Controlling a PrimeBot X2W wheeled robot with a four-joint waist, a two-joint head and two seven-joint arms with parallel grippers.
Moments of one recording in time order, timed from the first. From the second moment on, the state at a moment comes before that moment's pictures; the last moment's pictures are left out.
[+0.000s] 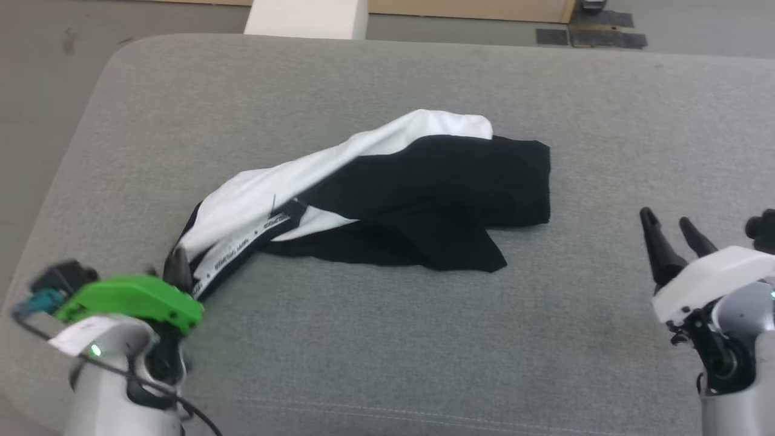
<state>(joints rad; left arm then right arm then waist) -0.26 0.14 0.10 0.27 -0.74 0.19 0.19 -0.24 -0.05 -0.25 0.12 0.36 0.13 0.34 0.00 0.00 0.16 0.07</state>
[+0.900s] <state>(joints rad) -0.22 0.12 0.00 0.11 -0.40 0.06 -0.26 -0.67 -0.05 -0.10 0.64 -0.13 0.13 0.62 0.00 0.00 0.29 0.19</state>
